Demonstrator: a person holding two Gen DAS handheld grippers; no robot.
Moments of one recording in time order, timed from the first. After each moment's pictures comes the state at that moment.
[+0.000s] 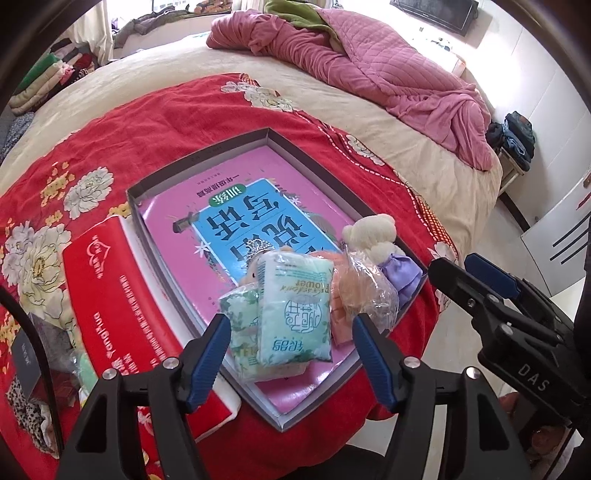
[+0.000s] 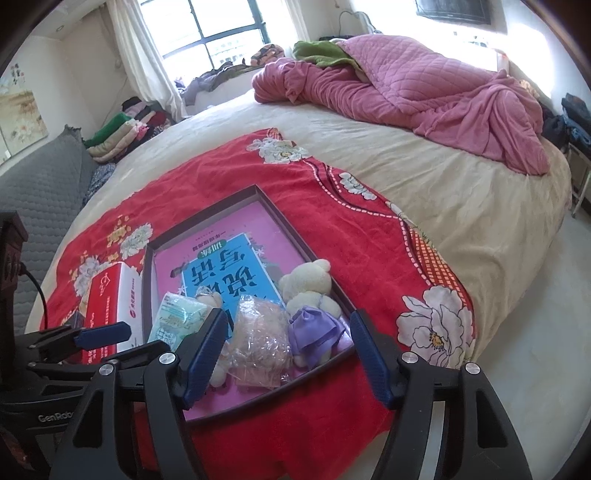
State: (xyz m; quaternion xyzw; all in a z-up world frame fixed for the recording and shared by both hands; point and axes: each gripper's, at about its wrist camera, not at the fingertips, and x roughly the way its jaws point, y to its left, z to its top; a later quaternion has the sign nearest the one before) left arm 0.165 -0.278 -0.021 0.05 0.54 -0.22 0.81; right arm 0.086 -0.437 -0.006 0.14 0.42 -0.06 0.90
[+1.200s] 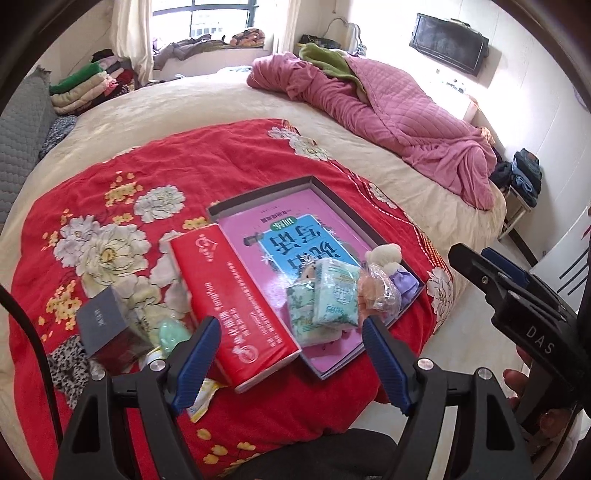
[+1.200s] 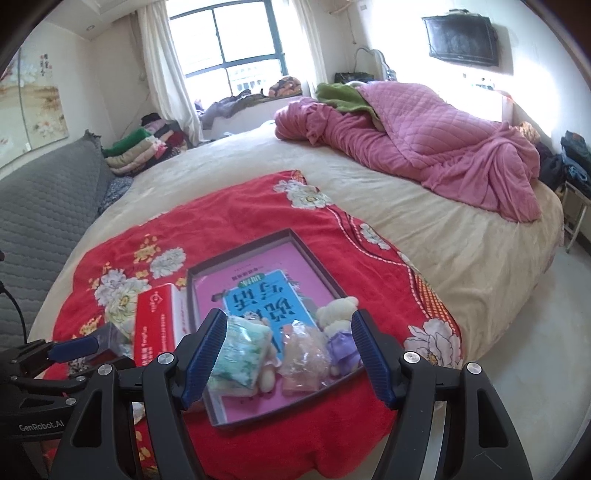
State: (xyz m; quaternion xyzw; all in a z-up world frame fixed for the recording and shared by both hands) left arm 0.112 -0.198 0.053 0.02 0.48 -0.18 0.86; right arm 0.056 -0.383 0.069 0.11 0.36 -0.05 0.93
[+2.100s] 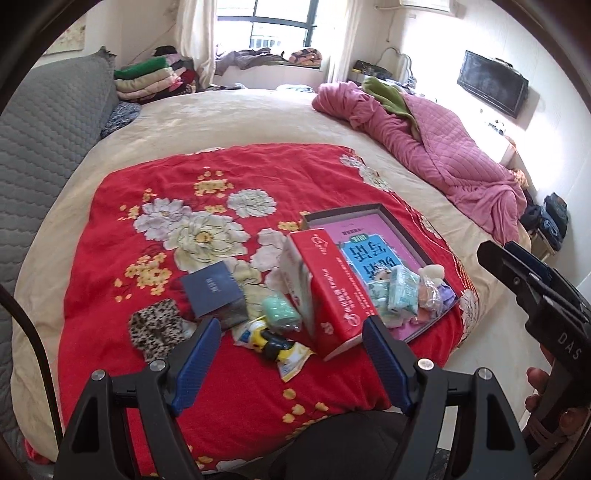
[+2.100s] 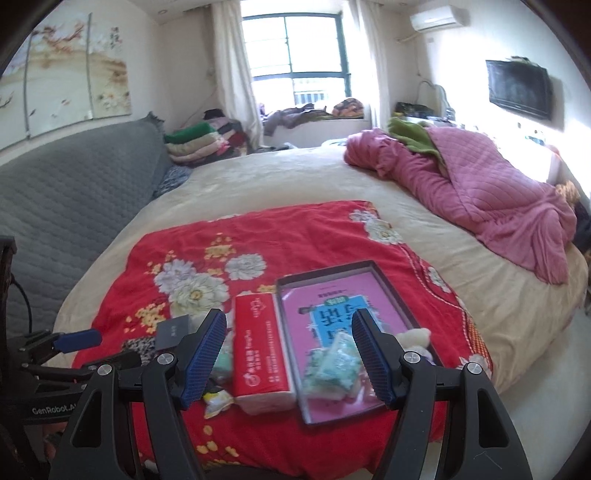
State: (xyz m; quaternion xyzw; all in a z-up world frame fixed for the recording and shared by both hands) left arm 0.064 -0.076 0.098 -0.03 0.45 -0.09 0.89; right arm 0.038 -0.269 0.130 0.04 0.32 0.05 0.94
